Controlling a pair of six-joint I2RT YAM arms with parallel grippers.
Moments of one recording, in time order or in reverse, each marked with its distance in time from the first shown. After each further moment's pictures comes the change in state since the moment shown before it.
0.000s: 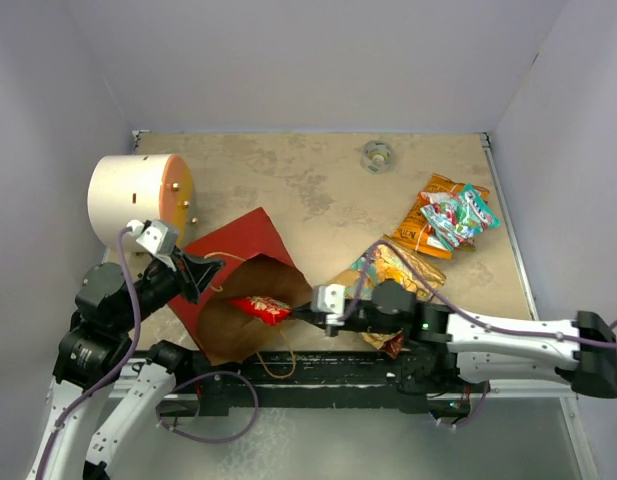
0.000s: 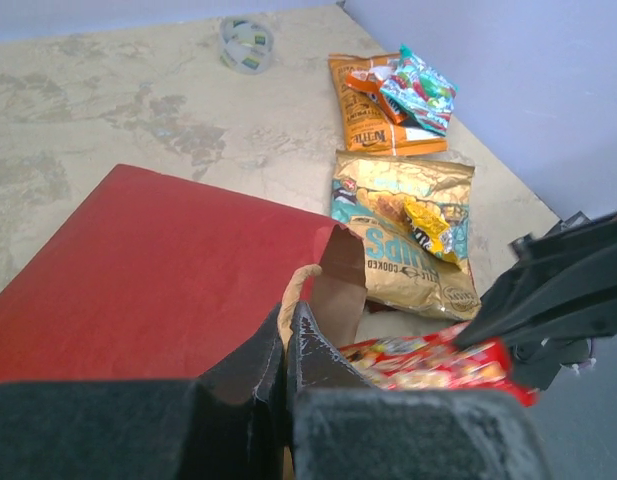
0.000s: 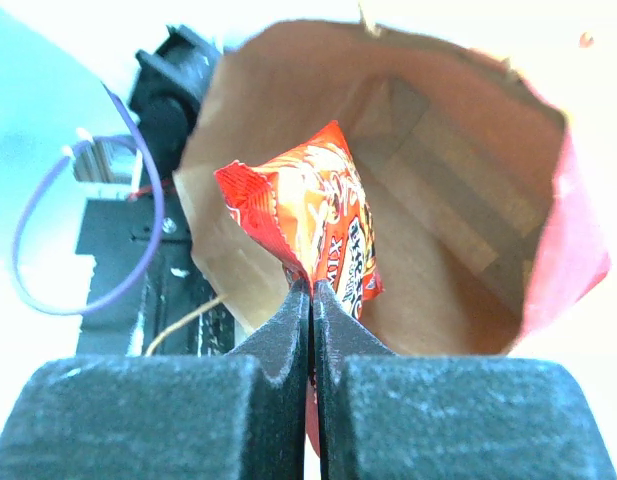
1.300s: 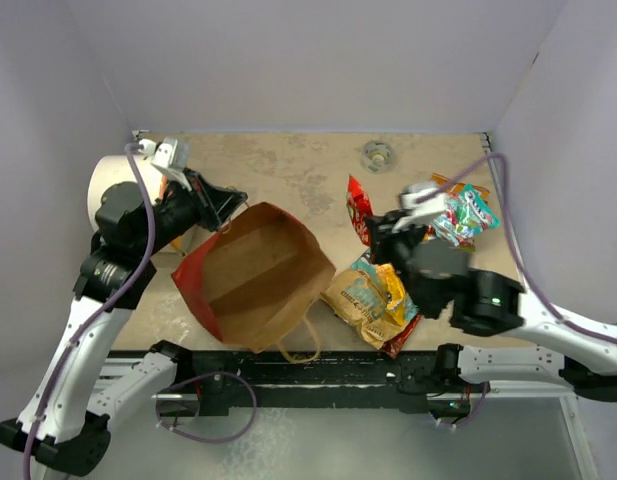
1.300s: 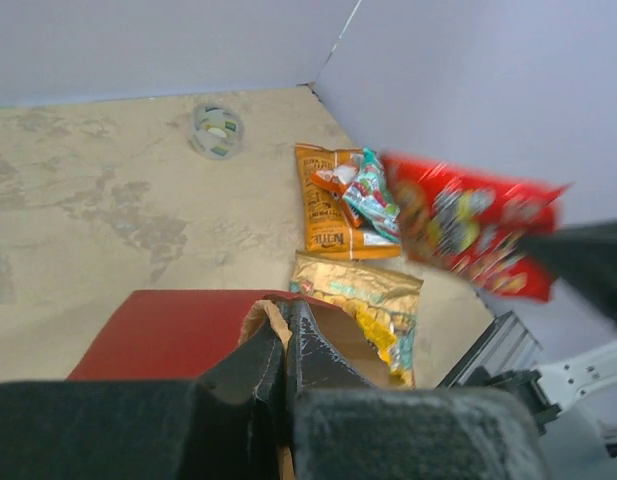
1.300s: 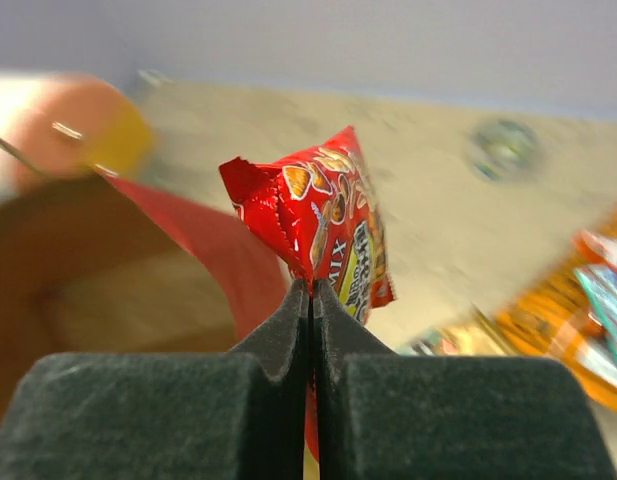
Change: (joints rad) left arm 0.000 0.403 0.262 0.235 0.007 -0.154; right arm -0.007 -0.140 0.586 -0.609 1.016 0.441
